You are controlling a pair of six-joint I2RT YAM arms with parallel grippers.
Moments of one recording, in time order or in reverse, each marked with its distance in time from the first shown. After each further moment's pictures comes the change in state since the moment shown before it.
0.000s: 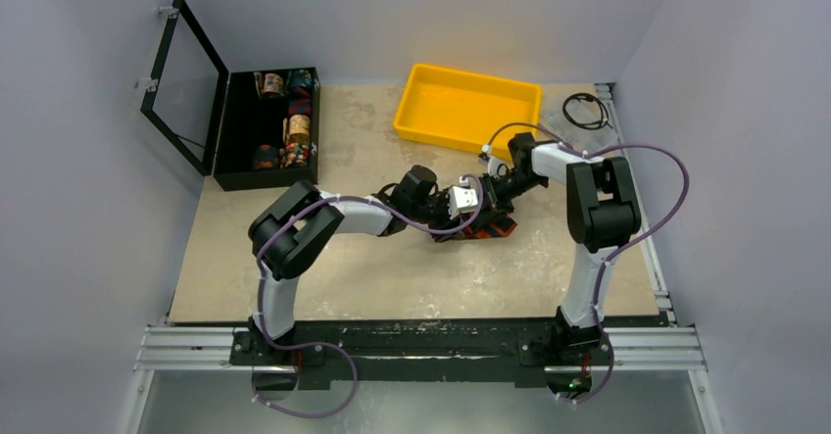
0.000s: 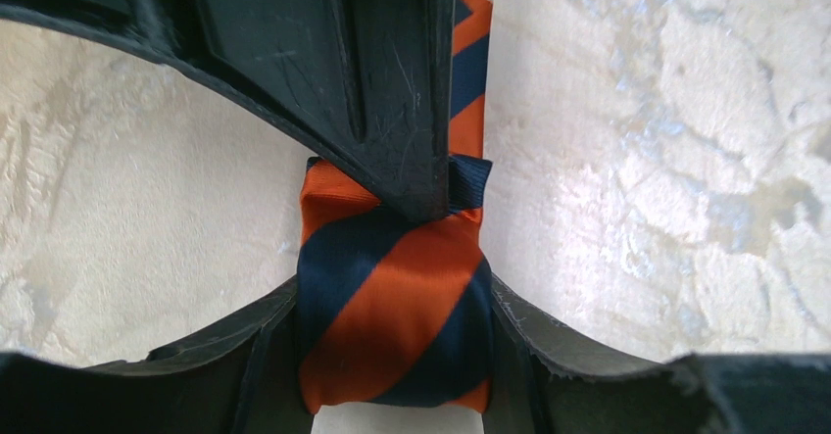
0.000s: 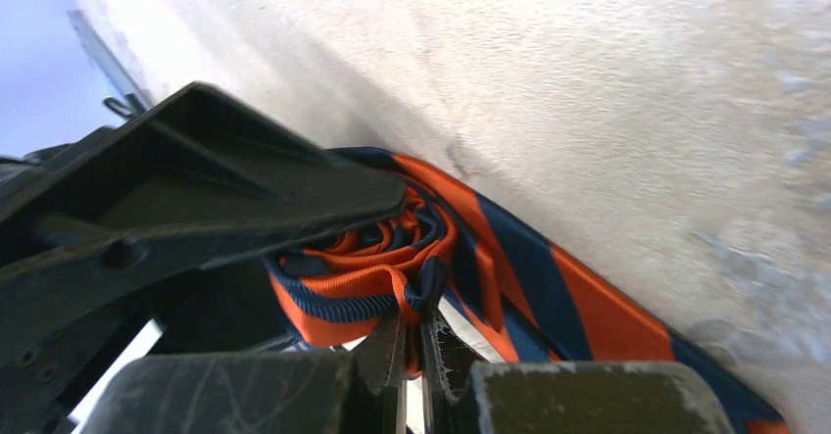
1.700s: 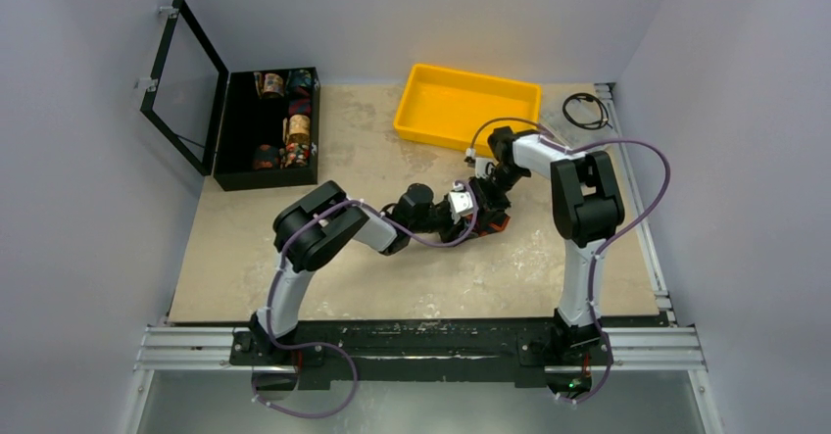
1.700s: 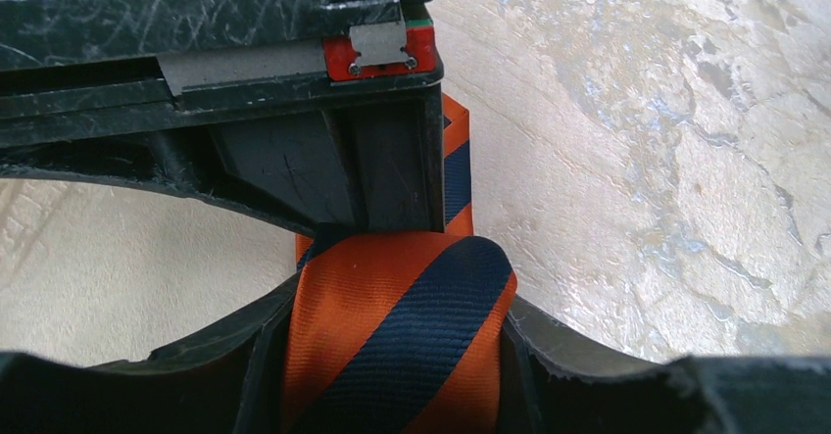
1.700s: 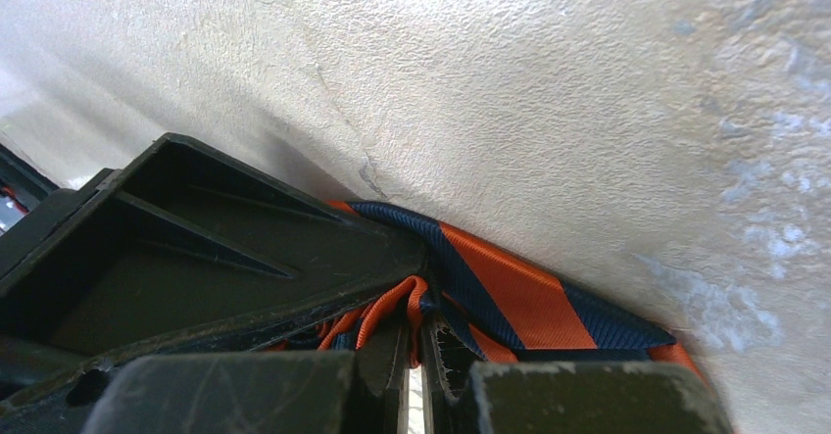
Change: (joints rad) left arm -0.037 0.153 -0.084 0.538 -0.031 -0.235; right arm 0.100 0.086 0.161 -0.154 0.312 -0.004
